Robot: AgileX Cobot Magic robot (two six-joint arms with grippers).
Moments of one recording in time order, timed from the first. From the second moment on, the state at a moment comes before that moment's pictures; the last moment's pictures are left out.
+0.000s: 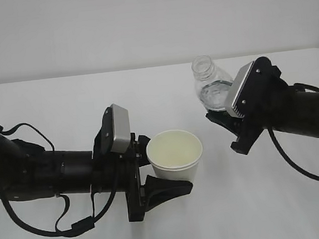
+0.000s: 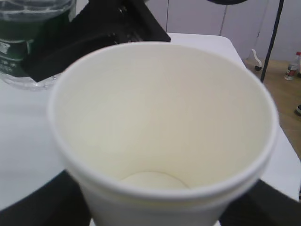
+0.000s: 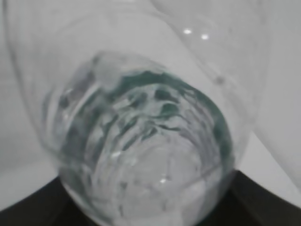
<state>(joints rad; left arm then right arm) -0.48 2.10 -0.82 1.10 -1.14 -0.38 0.23 1.75 -0.66 -0.62 -0.65 -0.30</state>
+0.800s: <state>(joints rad) -0.48 2.10 -0.82 1.05 -1.14 -0.37 0.23 1.75 -0.66 -0.62 -0.68 -0.47</state>
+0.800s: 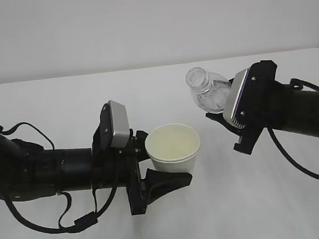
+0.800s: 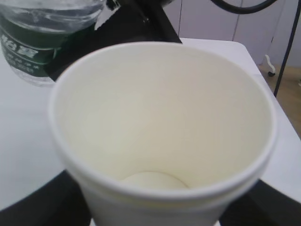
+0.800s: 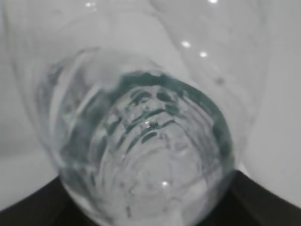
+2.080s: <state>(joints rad) -0.53 2.10 -0.82 0.98 -1.14 -0.33 0.23 1.75 -0.66 -0.57 -0.74 -0.78</state>
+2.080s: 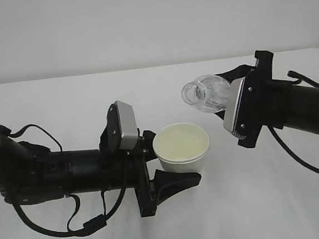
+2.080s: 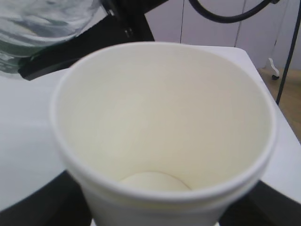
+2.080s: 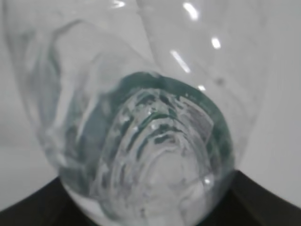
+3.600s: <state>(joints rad) -0.53 2.10 -0.82 1.00 -1.14 -0.33 0.23 1.76 -0.66 -0.47 -0.83 -1.07</state>
